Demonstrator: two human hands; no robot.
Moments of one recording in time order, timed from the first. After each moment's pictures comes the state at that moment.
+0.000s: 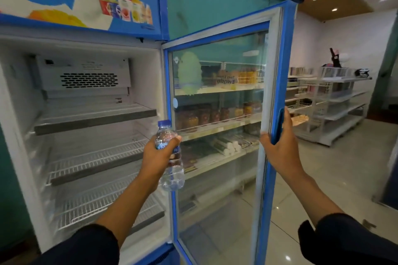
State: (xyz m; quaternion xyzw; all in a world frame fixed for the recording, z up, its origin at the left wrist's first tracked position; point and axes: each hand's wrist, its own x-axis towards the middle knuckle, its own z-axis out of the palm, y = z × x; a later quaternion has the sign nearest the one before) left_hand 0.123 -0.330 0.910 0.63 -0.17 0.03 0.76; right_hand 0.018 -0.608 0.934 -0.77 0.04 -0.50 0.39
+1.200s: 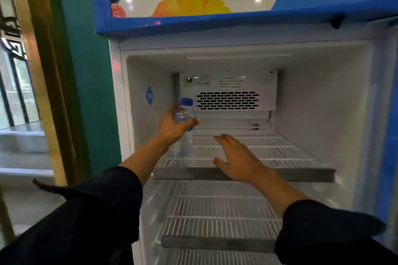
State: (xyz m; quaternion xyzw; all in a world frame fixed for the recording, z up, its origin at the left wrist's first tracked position) left_hand 0.536 -0.029 1.012 0.79 0.01 0.31 0.53; right_hand 0.567 -0.238 0.950 -0.87 -0.40 -0.19 0.21
